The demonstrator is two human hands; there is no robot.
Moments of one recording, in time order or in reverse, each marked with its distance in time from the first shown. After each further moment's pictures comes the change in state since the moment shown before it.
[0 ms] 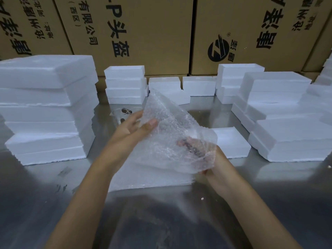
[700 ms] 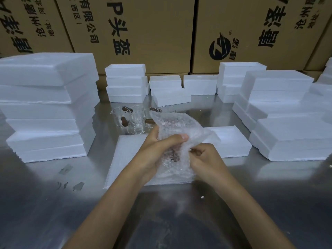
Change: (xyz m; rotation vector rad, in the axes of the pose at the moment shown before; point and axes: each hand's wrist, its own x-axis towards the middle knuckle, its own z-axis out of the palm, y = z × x) left_hand -0.006 -0.014 0.060 -0.426 -0.118 -0.123; right_hand 0.001 0.014 0.006 -0.393 -0.087 -0.312
